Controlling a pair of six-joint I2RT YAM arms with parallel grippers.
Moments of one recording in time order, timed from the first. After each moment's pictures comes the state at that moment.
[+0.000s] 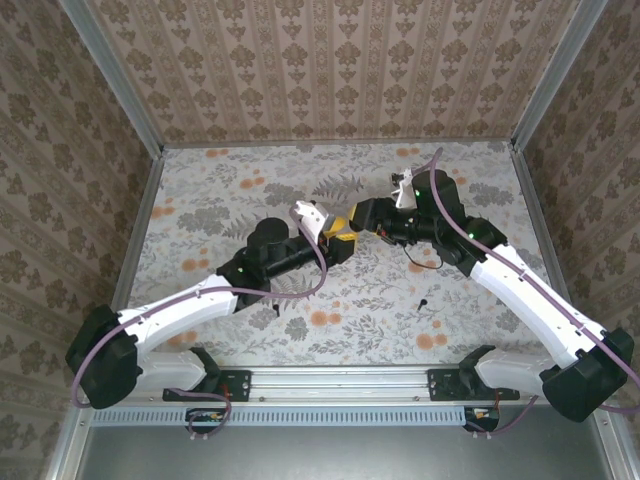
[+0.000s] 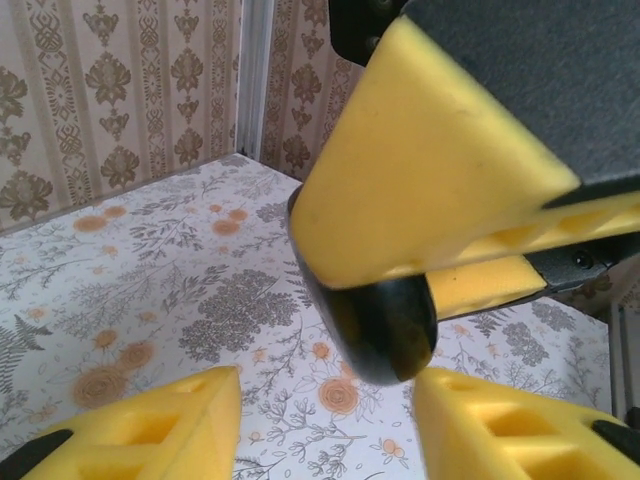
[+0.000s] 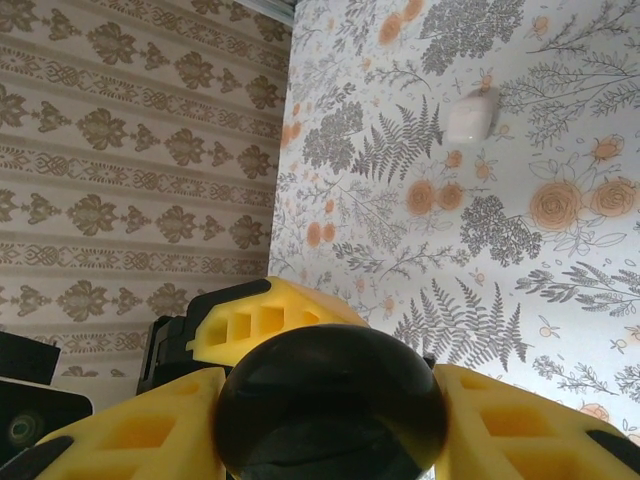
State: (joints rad) left arm -0.90 1.23 0.76 0.36 0.24 -0.17; right arm 0.52 1.18 1.14 -0.47 -0.40 0.93
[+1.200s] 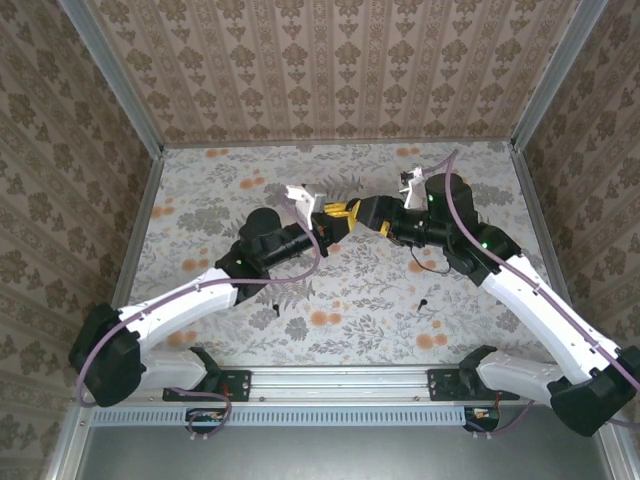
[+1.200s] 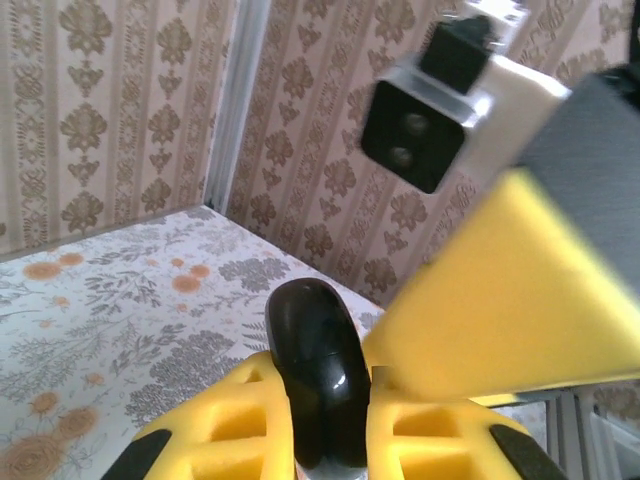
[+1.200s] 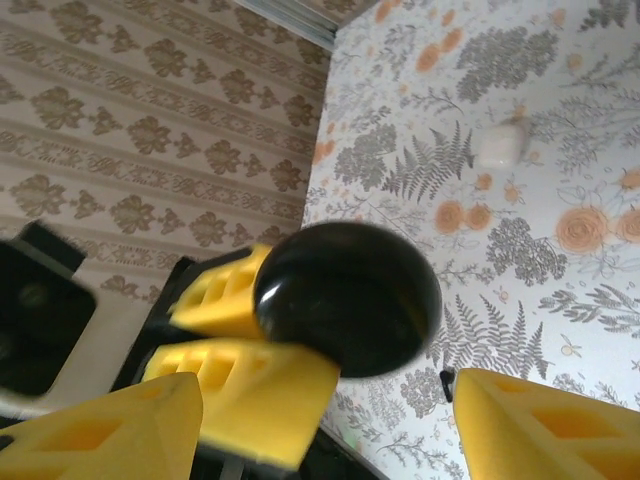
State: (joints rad) left arm -0.83 1.24 0.80 0.47 0.30 -0.35; right arm 0.51 1.09 1.13 -0.44 -0.40 0.91
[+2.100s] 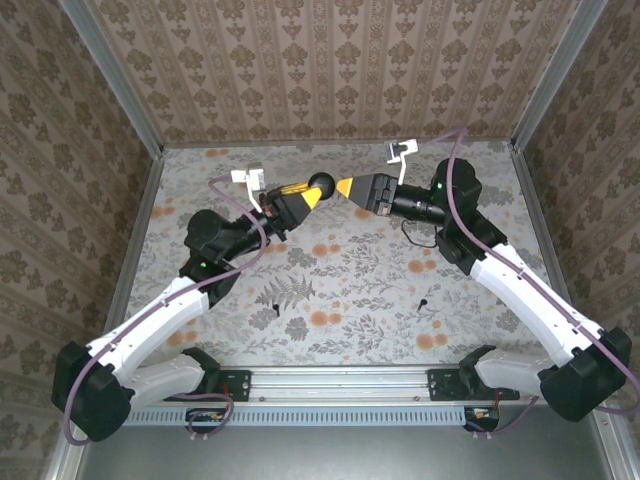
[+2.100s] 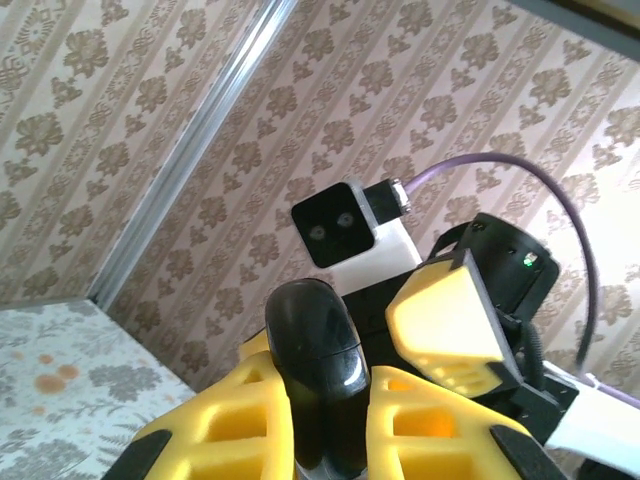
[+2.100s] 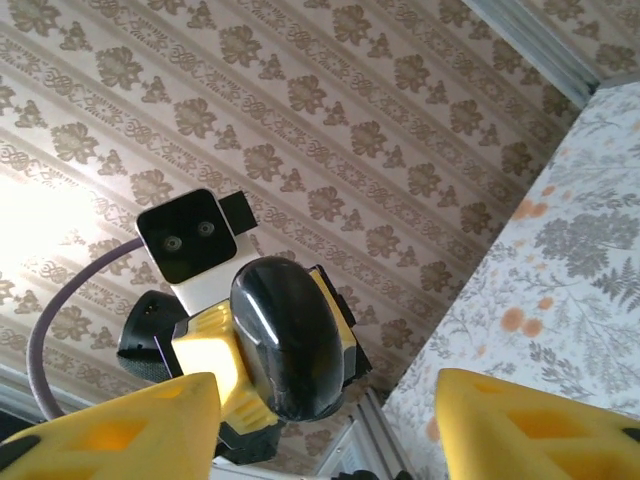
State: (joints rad) left arm -0.66 1.07 0.78 0.69 0.52 -0.82; right arm 0.49 1.20 1.12 0.13 -0.71 0.94
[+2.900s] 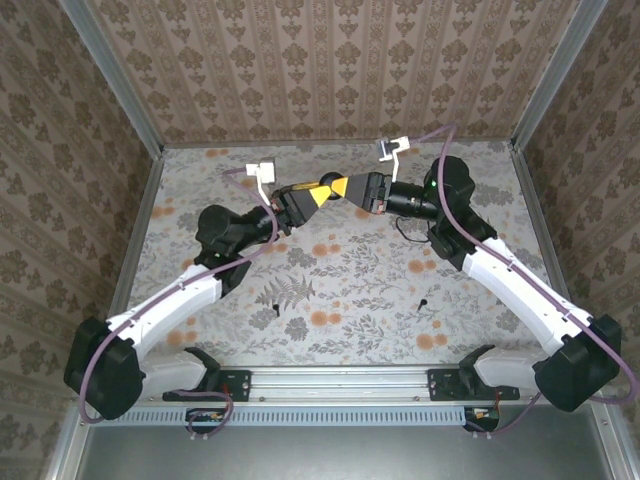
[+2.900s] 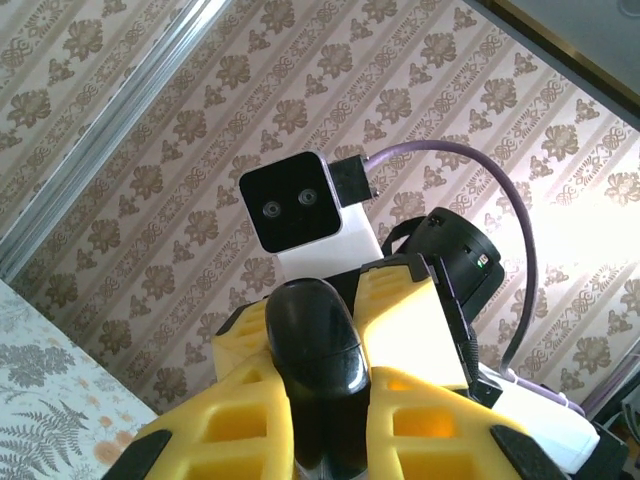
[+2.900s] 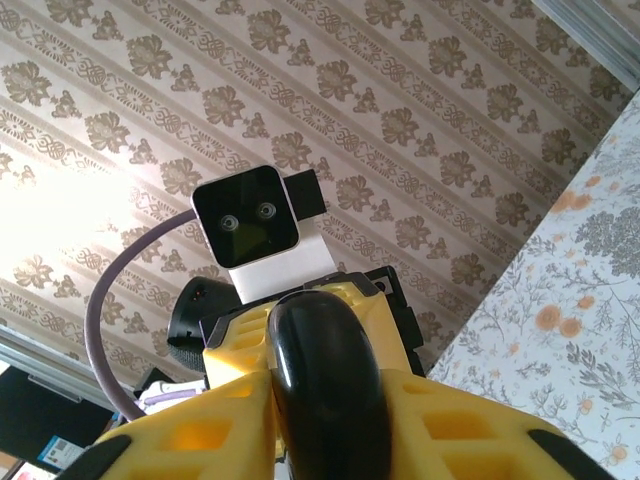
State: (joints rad) left arm -0.65 1.20 0.79 0.86 0.64 -1.00; right arm 0.49 1.25 1.12 0.23 -0.77 1.00
